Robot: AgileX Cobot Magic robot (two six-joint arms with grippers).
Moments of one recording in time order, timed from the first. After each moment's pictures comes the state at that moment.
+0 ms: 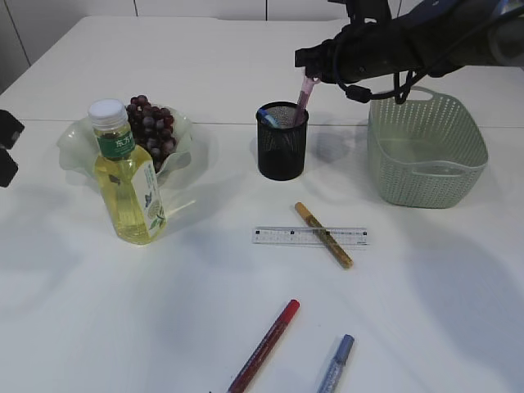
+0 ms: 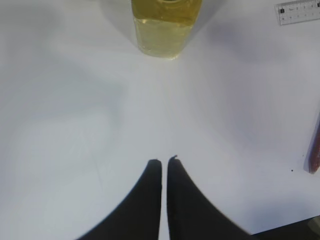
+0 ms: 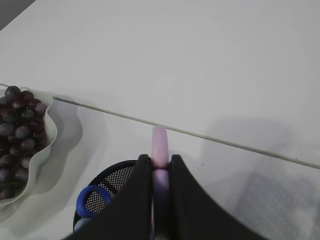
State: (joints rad) left arm -0.29 1.34 -1.13 -0.03 1.03 -0.07; right arm 0.21 2.14 -1.71 1.00 0.28 -0.89
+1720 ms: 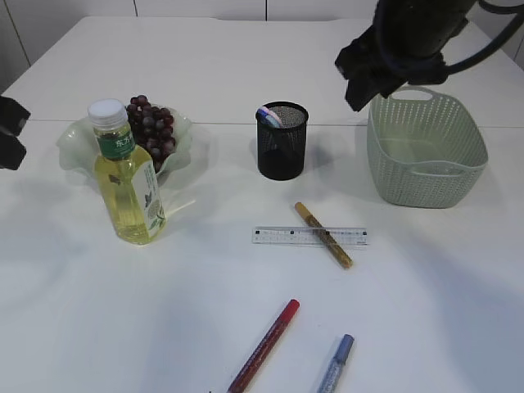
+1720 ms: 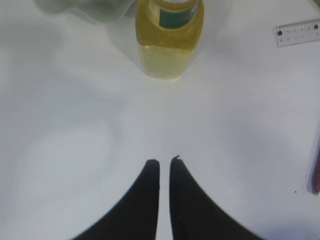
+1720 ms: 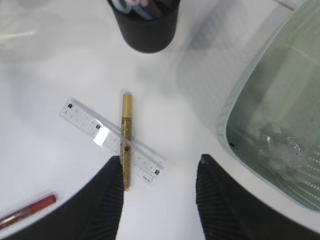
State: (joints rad) left arm -0.29 1.34 -1.13 -0.02 0.97 -0.07; right arm 0.31 1.79 -1.71 0.05 1.10 -0.23
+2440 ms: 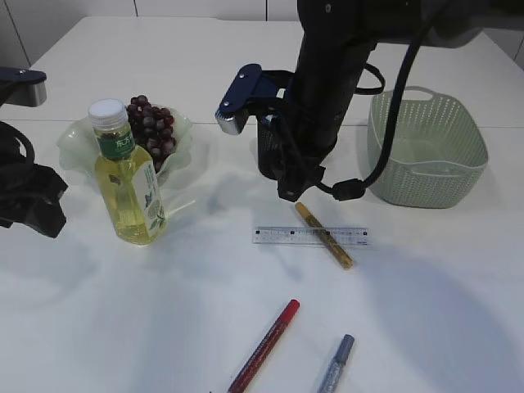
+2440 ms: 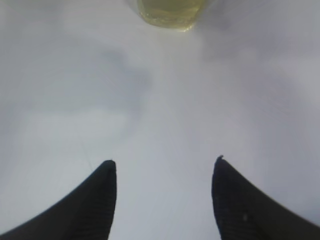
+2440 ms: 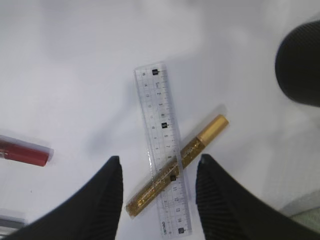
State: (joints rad) left arm -0.29 1.49 -1.05 0.00 0.92 -0.07; right arm 0.51 2.04 -1.74 0.02 1.09 -0.76
